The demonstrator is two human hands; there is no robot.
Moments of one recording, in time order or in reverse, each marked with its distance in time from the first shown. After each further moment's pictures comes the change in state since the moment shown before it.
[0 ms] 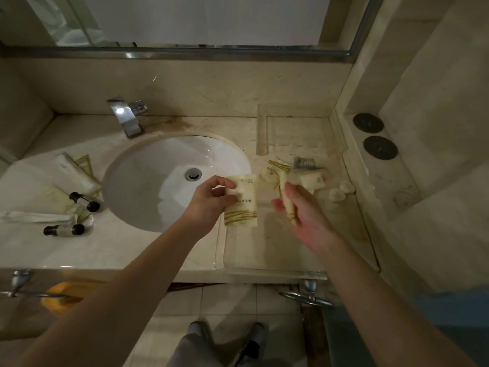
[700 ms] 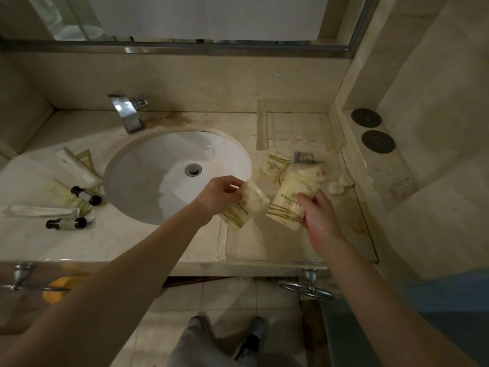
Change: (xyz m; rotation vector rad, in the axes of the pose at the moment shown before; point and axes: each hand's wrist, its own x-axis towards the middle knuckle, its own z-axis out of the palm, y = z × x) left_hand 0.011 -0.005 -0.002 0.482 -0.067 -0.065; right_hand -0.017 0.020 -0.016 -0.155 0.268 -0.120
